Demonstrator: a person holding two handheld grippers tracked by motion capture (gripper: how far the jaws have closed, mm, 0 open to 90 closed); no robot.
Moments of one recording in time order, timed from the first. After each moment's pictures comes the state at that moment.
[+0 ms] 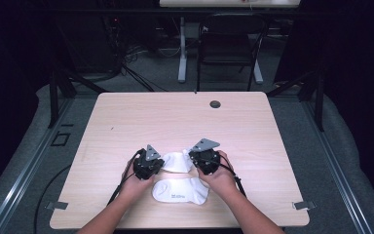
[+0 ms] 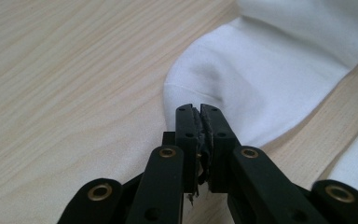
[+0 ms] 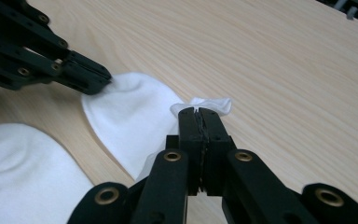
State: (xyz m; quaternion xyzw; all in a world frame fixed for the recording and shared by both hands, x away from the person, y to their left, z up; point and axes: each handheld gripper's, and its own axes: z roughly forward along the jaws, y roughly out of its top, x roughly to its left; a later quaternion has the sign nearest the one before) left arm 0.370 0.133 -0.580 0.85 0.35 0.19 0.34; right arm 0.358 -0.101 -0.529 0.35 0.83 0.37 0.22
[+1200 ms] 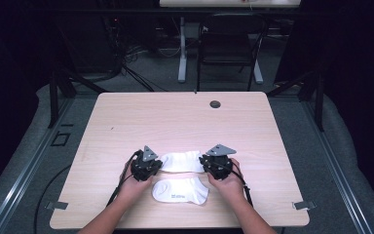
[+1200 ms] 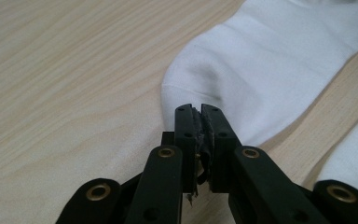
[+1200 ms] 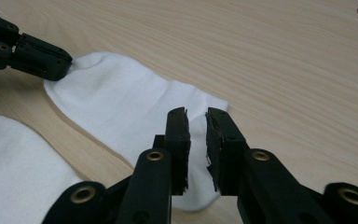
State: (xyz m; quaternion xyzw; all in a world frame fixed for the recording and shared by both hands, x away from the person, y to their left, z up) left arm 0.366 0.140 -0.580 0.84 0.37 0.18 0.35; right arm 0.351 -0.135 -0.557 0.41 0.79 0.40 0.21
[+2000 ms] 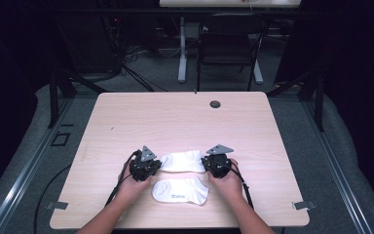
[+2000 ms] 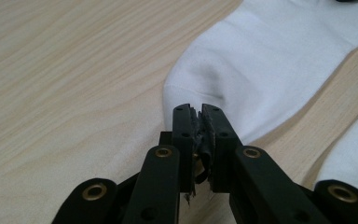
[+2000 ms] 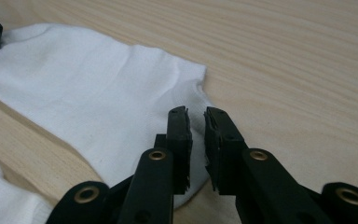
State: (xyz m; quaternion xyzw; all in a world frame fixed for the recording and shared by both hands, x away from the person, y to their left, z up) left arm 0.366 0.145 -0.581 0.84 0.37 0.18 0.35; right arm 0.369 -0.139 -0.586 0.45 0.79 0.37 0.20
